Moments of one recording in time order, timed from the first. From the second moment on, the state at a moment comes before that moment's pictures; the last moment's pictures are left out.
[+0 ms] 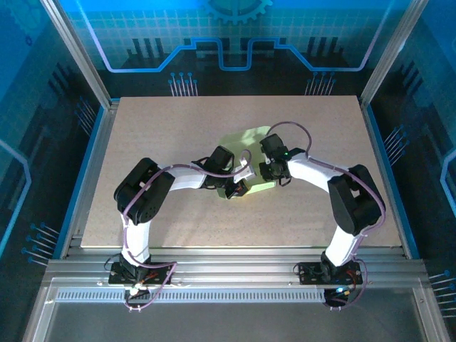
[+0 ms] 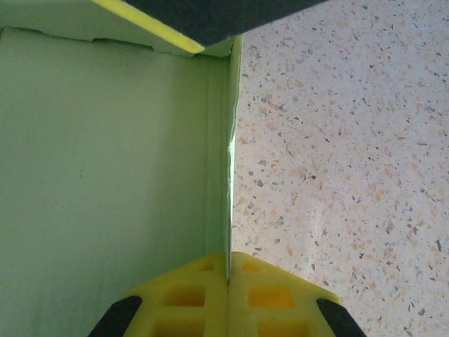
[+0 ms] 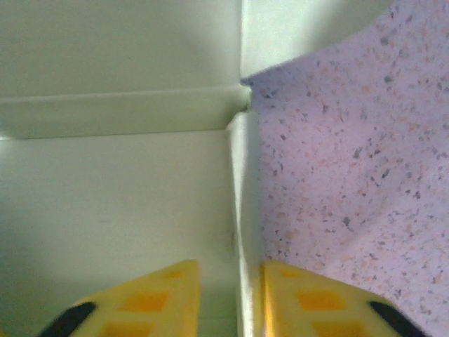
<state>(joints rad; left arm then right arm) -0.60 1.97 1.09 -0.08 0.57 0.35 0.47 1.73 1.10 -0.49 0.11 0.26</state>
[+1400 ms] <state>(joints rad) -0.60 1.98 1.11 -0.09 0.58 0.35 0.13 1.73 0.84 -0.07 -0.61 0.43</state>
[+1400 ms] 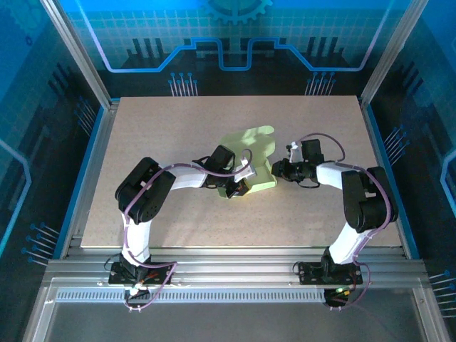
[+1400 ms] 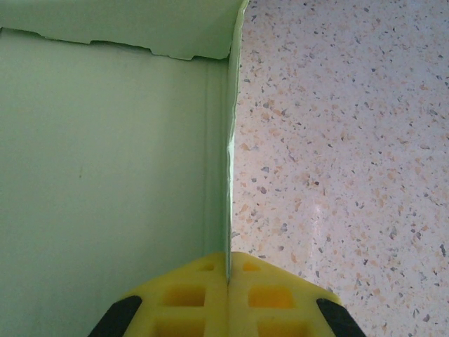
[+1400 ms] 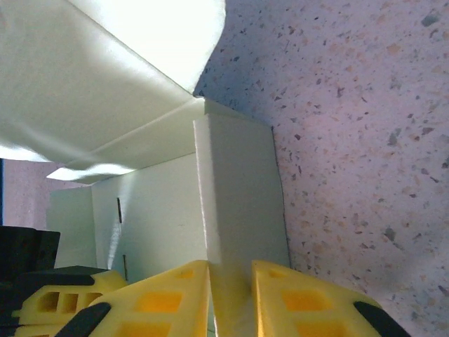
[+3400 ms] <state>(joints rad) -0.57 1.99 1.12 -0.11 0.57 0.36 0.41 1.82 1.17 -0.47 0.00 0.22</state>
